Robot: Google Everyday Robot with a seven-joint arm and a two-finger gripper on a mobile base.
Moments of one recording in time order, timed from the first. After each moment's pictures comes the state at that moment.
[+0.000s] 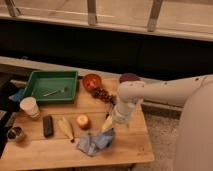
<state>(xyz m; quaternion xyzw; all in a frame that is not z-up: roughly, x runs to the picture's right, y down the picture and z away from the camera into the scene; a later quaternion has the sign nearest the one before) 0.060 0.208 0.735 -0.41 0.19 0.61 0.65</state>
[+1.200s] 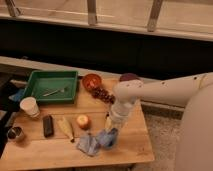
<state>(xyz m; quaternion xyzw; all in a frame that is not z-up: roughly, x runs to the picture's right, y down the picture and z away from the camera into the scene) 0.056 0.195 0.722 -0.39 0.18 0.61 0.67</state>
